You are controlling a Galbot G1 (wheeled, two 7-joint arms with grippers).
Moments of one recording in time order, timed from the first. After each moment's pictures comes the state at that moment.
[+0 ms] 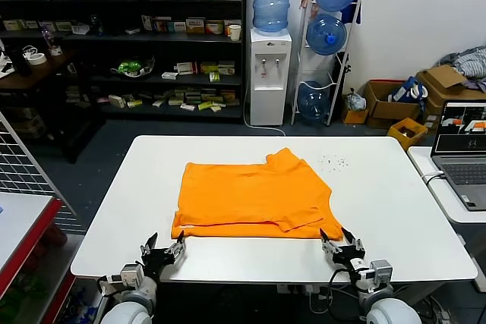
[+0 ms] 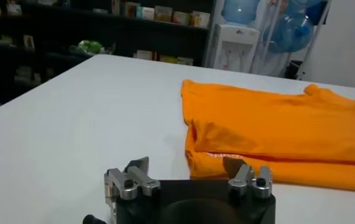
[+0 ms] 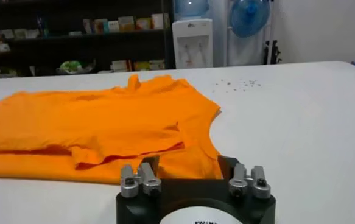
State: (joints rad) left arm 1.38 -1.23 -0.37 -1.72 -0.46 0.15 -0.16; right arm -1.39 1.14 0.44 1.72 0.48 -0.18 0.01
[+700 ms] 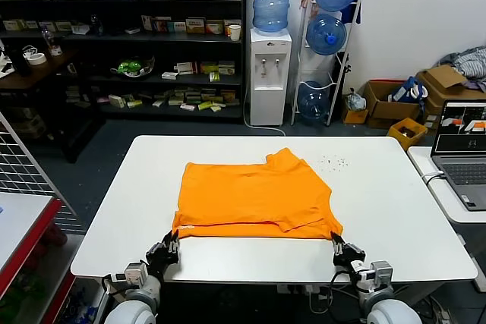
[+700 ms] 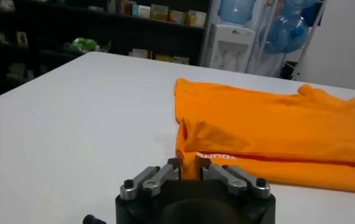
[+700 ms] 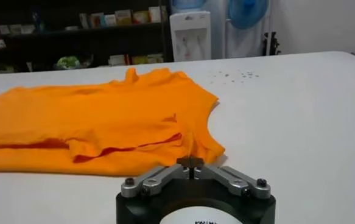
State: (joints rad) left arm 1.37 -1.24 -0.36 -1.72 -0.47 0.14 -0.16; right arm -1.41 1.13 0.44 1.73 0.51 -0.18 0.02
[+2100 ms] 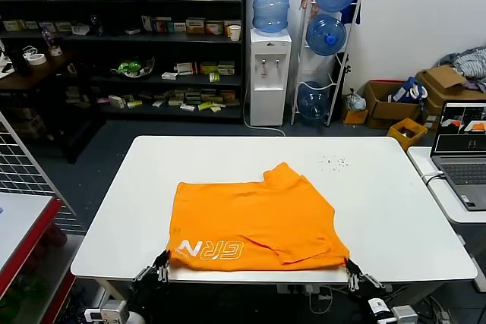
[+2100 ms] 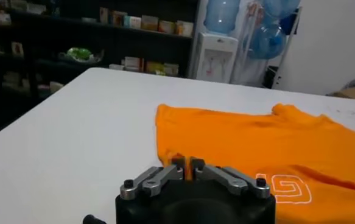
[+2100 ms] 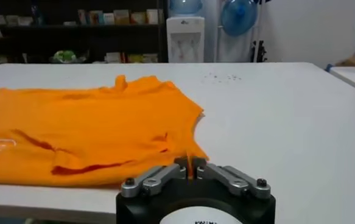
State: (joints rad) left arm 1.68 -1.15 -0.41 -2.04 -0.47 0.12 -0.21; right arm -1.73 1.08 0.51 1.97 0.45 -0.09 0.10
